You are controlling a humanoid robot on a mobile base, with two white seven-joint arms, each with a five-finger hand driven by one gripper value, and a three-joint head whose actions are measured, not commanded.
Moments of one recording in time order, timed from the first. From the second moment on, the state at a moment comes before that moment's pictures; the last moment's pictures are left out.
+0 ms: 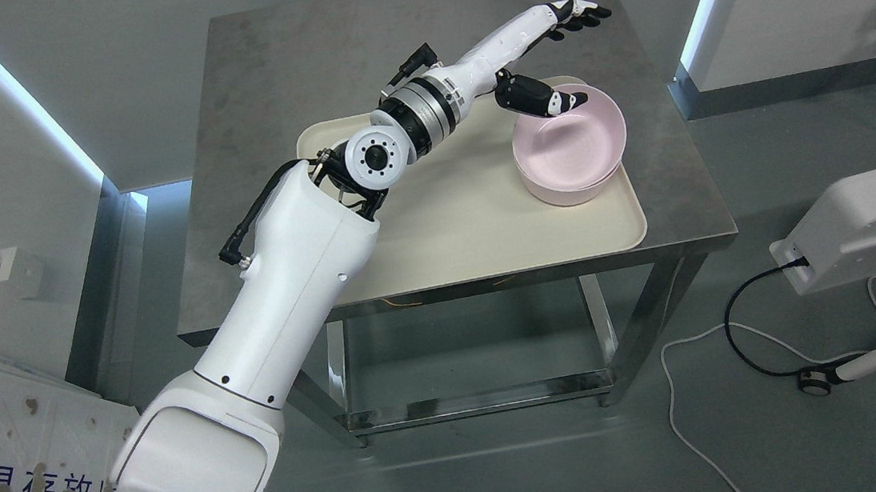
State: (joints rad) left arm -1.00 0.00 -0.58 -1.08 -0.16 -0.12 -0.32; right arm 0.04 0.00 0.00 0.00 0.00 -0.25 0.00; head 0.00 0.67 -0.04
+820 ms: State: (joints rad) left arm -0.69 0.00 -0.54 -1.45 -0.27 -0.12 -0.53; right arm 0.04 0.00 0.00 0.00 0.00 -0.25 0.00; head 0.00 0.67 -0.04
